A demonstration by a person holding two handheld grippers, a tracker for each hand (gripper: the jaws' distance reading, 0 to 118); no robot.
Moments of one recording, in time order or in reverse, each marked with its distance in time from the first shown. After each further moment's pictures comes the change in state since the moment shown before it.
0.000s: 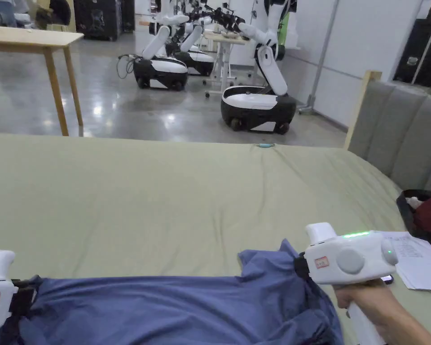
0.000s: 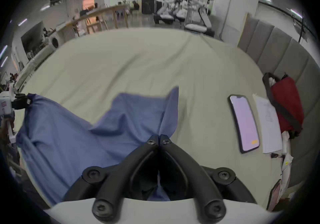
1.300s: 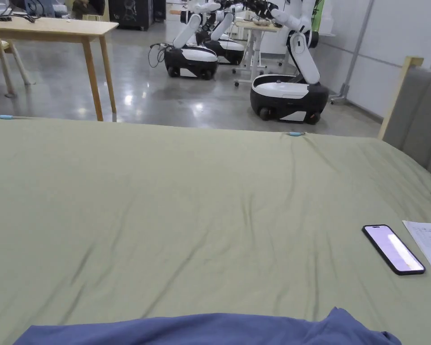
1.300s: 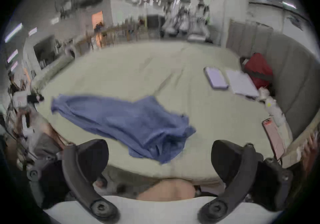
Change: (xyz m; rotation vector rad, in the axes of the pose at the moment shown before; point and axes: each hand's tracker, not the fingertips) left arm -0.026 -0.143 0.199 0.226 -0.126 0.321; right arm -0.013 -0.199 0.246 0.217 0.086 -0.116
